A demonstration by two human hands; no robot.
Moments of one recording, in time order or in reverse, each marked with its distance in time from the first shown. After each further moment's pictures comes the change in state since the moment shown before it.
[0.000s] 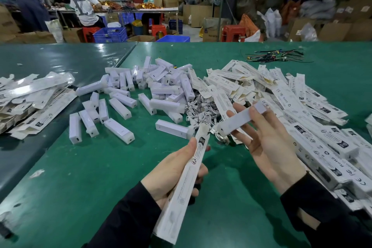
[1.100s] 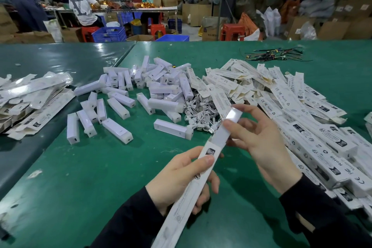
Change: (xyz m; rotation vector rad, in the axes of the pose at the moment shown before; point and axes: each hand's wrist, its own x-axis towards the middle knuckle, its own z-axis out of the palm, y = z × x) left_hand -0.005 -0.007 0.010 0.153 -0.148 0.164; right_hand -0.008 0.003 0.006 -0.435 -0.088 -0.075
